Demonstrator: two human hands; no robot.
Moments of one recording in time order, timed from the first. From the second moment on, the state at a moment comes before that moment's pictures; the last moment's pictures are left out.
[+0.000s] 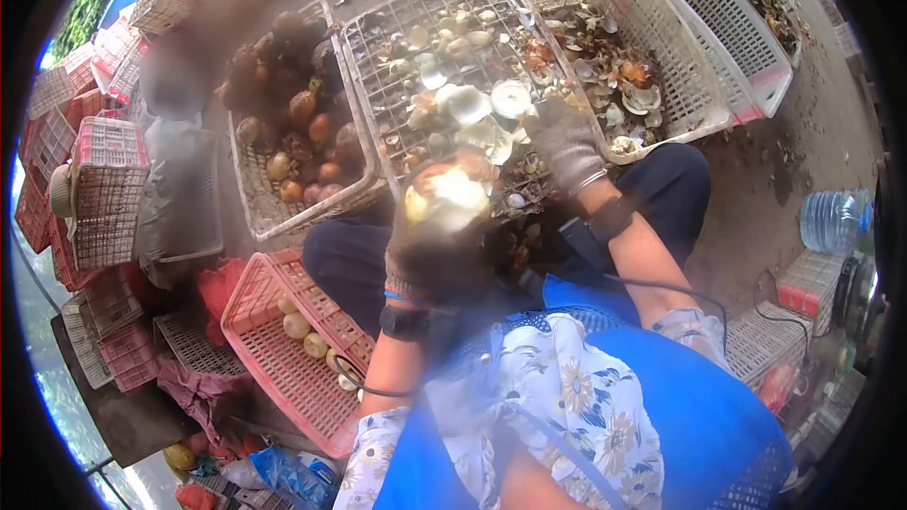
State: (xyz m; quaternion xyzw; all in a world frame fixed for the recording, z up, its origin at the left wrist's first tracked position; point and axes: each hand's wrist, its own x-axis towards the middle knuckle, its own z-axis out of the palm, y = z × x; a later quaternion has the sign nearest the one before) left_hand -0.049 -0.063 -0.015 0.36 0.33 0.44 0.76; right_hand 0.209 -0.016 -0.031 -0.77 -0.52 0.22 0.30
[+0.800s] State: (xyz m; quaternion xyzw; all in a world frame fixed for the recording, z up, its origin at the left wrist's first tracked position) left_hand 0.010 -0.009 -0.045 0.64 0.48 0.34 0.50; right_hand 0.167 -0.039 -0.018 -0.72 -0.46 0.41 0.32
